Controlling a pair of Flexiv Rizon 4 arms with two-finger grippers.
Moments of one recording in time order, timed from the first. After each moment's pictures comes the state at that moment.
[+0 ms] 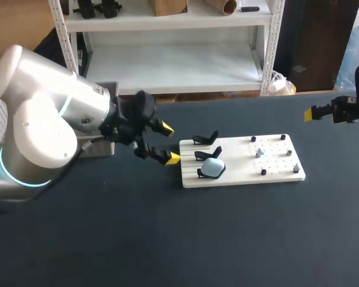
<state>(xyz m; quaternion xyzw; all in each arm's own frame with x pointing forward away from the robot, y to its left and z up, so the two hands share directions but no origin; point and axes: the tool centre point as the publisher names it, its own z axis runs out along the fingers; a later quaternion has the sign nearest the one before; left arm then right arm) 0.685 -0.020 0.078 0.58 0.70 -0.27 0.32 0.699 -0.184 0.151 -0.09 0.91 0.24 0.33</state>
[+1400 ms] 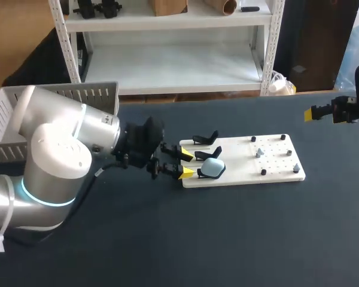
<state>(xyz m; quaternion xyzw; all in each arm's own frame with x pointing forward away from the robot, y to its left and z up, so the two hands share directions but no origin) 0.661 -0.060 0.041 0.60 0.63 -0.34 0.36 0.699 -0.184 0.151 -0.09 0.91 0.24 0.33</state>
